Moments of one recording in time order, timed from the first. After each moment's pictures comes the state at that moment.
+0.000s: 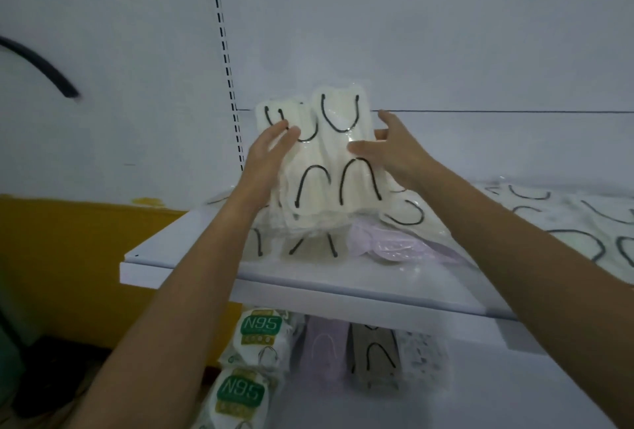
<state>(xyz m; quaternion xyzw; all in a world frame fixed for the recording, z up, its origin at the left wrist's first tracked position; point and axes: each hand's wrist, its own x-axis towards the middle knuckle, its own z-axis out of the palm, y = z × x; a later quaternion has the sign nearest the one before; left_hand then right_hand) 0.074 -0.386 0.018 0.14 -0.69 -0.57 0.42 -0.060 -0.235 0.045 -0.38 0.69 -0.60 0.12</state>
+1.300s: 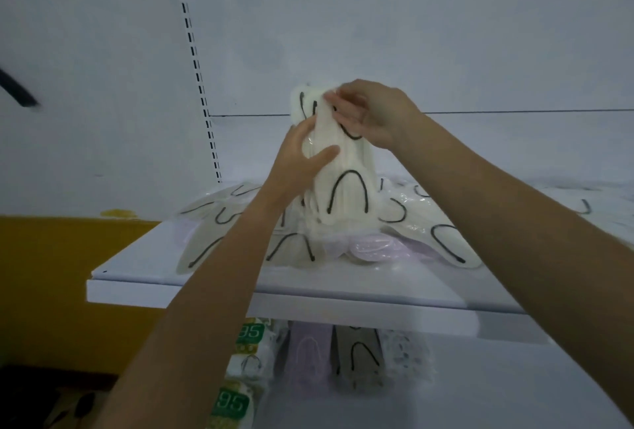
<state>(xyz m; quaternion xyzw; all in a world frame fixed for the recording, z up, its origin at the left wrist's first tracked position) 0.040 -0.330 0.031 0.06 -0.80 -0.45 0.39 -0.034 -0.218 0.106 -0.27 0.45 -0.81 0.27</state>
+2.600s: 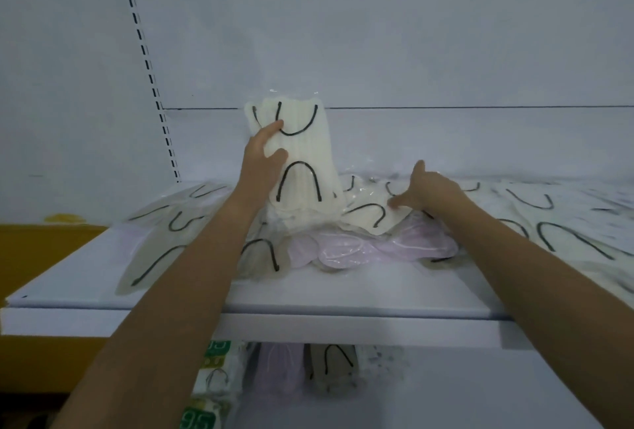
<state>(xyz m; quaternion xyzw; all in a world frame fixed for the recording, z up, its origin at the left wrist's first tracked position) -0.008 -0.359 0.006 0.10 -0.74 -0.51 0.42 -0.133 -0.143 0.001 -0.19 0.97 -0.14 0.02</state>
